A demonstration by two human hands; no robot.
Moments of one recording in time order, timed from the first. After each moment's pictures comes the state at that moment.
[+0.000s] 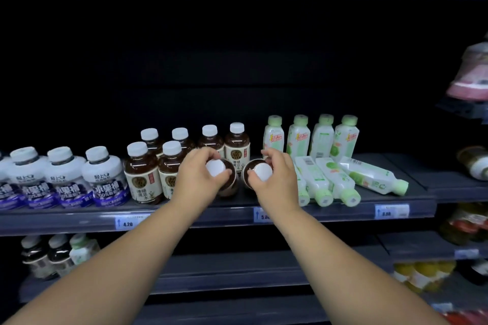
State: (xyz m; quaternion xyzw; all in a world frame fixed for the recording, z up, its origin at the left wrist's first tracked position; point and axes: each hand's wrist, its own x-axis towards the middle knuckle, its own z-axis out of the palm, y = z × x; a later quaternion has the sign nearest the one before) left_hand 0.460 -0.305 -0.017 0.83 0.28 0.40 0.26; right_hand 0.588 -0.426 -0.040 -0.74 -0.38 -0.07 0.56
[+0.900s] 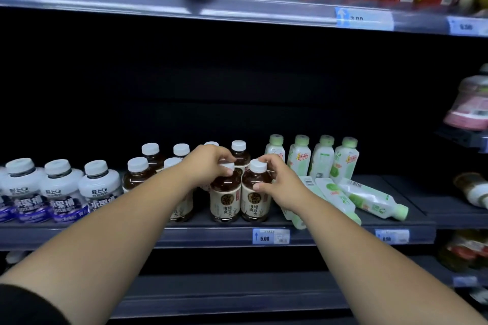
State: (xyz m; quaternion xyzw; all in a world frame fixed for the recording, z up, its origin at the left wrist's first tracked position) left_hand 0.496 -0.251 0.042 0.92 0.25 0.15 0.26; right_hand 0.647 -0.418 -0.007 -0.73 -0.46 0.16 0.48
